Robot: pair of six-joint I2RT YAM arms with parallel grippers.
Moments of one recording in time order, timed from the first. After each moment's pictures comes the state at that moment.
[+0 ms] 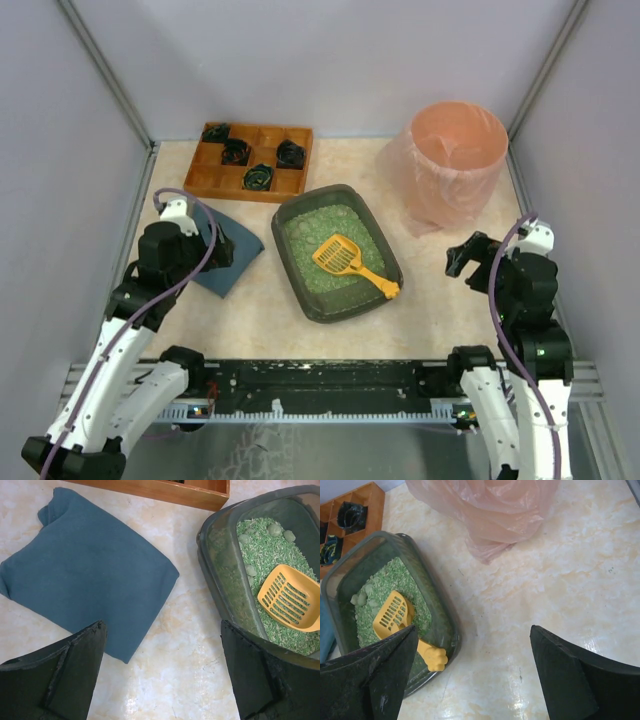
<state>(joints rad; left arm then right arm) -0.30 0.70 0.79 -0.56 -0.13 -0.30 0.03 0.43 0.90 -0.85 0.03 0.40</state>
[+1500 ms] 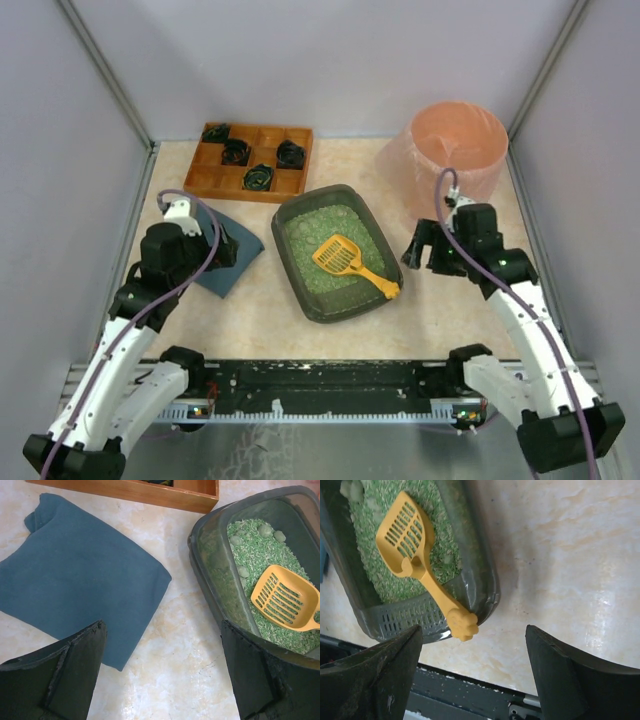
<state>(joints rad) -0.30 0.72 0.76 -0.49 -0.11 -0.30 0.17 0.86 0.93 -0.85 -0.20 0.38</state>
